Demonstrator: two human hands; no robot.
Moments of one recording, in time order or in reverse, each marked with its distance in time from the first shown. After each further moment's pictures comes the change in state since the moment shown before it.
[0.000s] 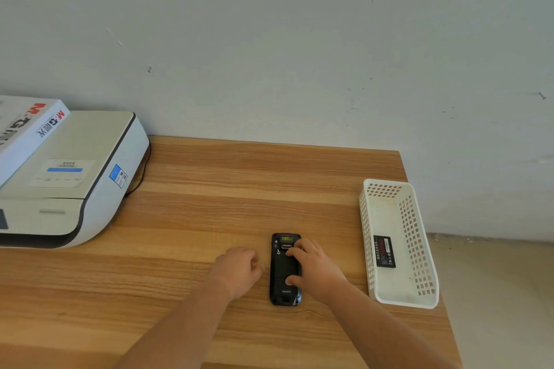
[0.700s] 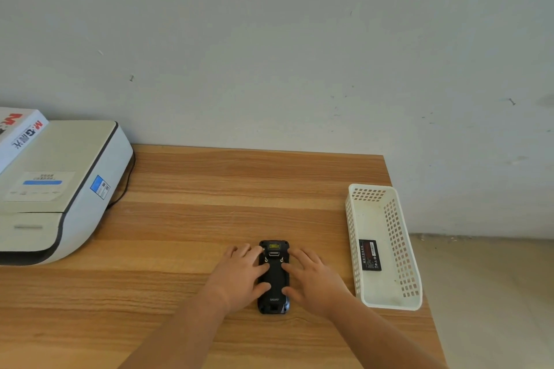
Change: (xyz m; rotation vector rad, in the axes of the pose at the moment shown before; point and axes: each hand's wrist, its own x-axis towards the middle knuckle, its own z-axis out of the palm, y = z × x) left_hand 0.002 0.023 -0.002 0.504 -0.044 0.318; right_hand -0.026 0.017 -0.009 -0.255 -0.031 -0.082
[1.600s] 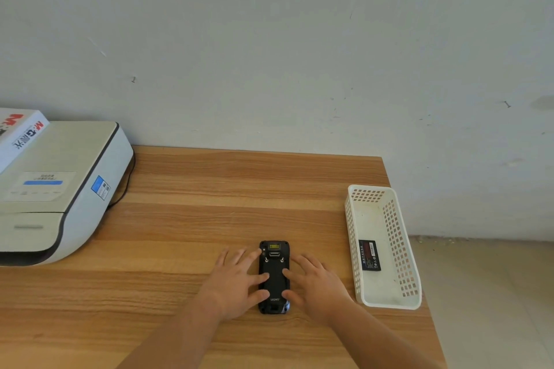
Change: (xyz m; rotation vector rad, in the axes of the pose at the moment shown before) left_hand -0.014 -0.006 0.007 -0.111 -0.117 -0.026; right_hand -0.008 -0.005 0.005 0.009 -0.032 0.044
